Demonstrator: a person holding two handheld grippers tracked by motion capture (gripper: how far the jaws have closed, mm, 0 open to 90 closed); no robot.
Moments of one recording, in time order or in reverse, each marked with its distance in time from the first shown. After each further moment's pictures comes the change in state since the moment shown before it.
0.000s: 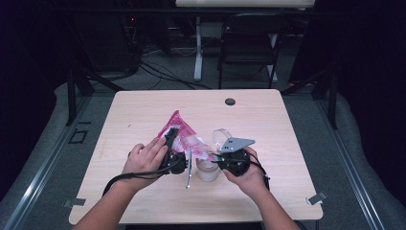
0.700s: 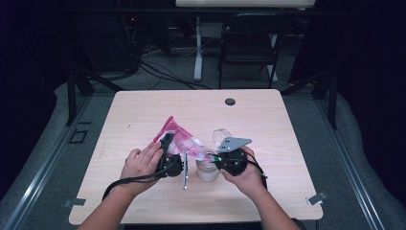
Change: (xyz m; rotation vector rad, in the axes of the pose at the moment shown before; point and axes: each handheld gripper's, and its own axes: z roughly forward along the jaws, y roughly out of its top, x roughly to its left) left arm -0.016 -0.011 0.001 0.030 -0.057 -0.074; right arm 0.002 0.004 0.006 -0.002 0.015 -0.010
